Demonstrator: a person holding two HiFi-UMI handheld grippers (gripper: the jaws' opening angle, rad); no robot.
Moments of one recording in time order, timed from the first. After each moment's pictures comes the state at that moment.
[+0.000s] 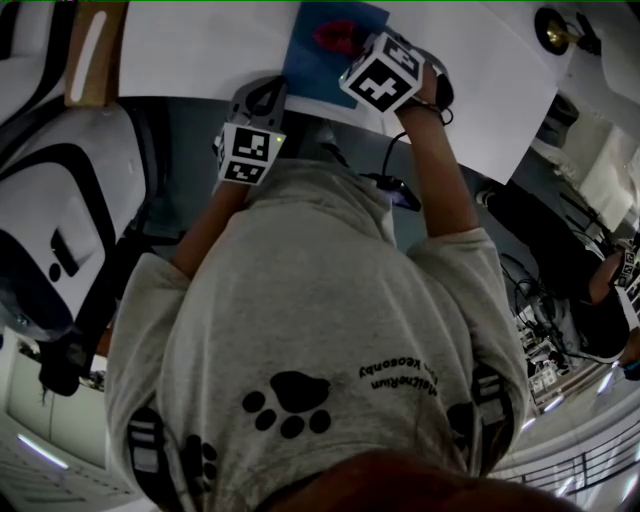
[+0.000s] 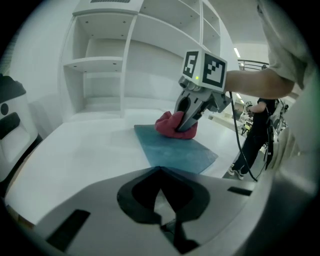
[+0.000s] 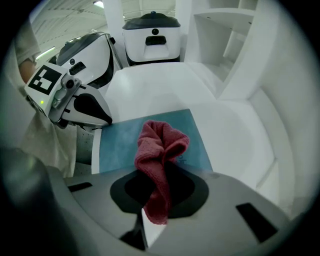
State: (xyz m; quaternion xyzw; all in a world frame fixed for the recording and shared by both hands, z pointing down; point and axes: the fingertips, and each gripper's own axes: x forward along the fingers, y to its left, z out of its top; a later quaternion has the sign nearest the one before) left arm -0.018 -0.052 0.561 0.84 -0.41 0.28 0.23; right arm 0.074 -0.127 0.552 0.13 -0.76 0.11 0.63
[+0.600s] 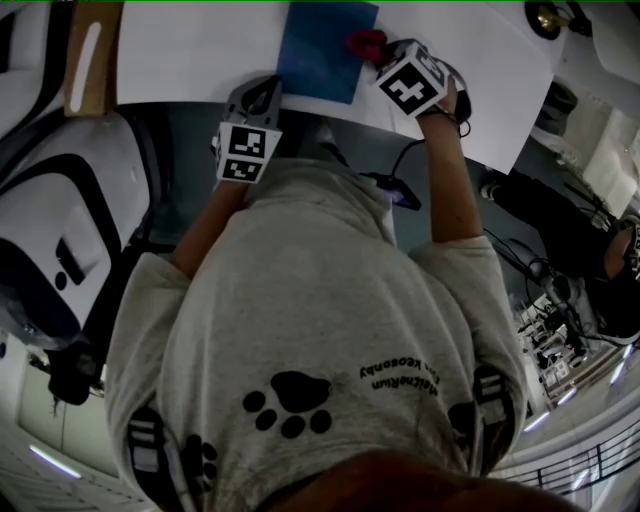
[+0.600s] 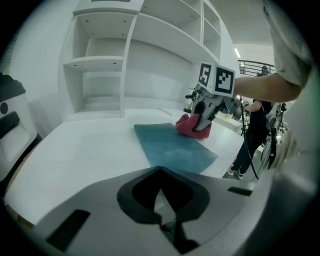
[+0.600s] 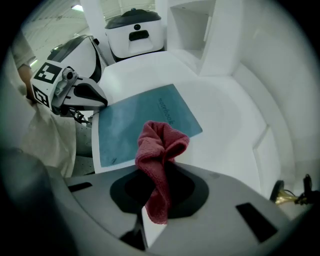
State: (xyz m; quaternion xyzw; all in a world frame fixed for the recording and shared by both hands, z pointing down) left arm -0.023 -0.051 0.559 0.84 -0.41 0.28 0.23; right arm 0.137 -0.109 0.550 0.18 -0.73 0.17 0.64
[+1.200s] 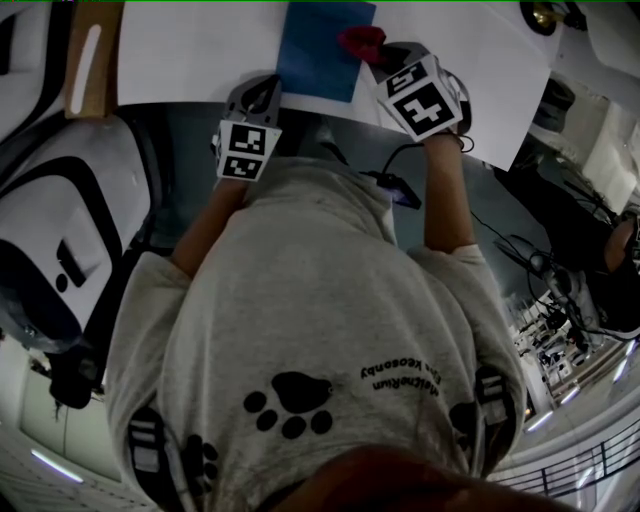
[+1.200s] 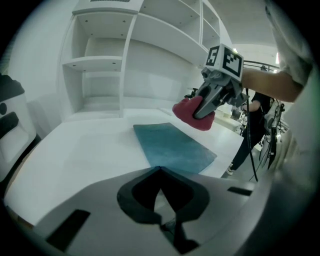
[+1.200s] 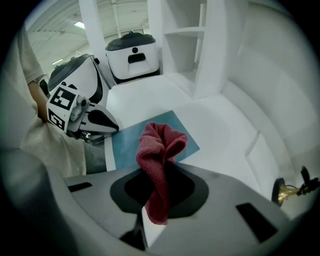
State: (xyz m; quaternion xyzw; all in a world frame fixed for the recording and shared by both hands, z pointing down) left arm -0.019 -0.051 0.560 0.84 -0.40 0.28 0.23; right arm 0.120 -0.107 0.504 0.23 -0.77 0.18 0.56
